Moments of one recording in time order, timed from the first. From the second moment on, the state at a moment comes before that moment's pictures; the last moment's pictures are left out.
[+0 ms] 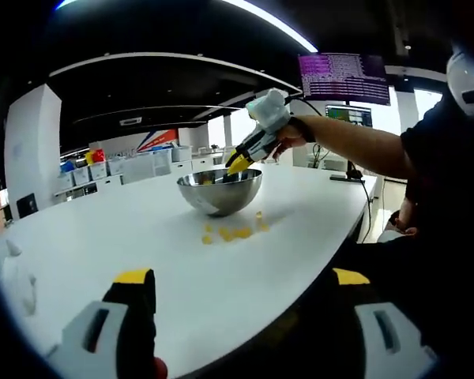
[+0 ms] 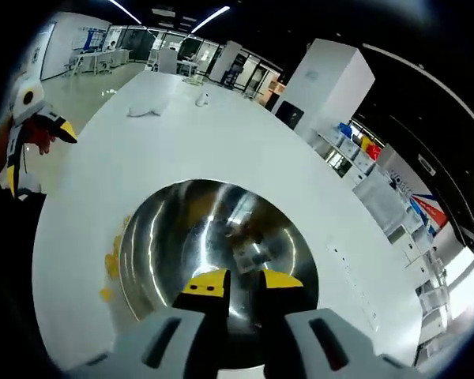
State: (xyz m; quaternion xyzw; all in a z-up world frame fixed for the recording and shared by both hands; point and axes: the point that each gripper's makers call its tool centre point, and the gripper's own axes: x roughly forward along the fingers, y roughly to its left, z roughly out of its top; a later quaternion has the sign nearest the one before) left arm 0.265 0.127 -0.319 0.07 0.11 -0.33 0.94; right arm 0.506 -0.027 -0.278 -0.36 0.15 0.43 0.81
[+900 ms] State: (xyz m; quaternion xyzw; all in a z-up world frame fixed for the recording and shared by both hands) left arm 0.268 0.093 -0.301 0.07 0.09 -0.35 0.93; right arm 0.372 -0.123 -0.267 -0.22 0.06 0.38 0.90
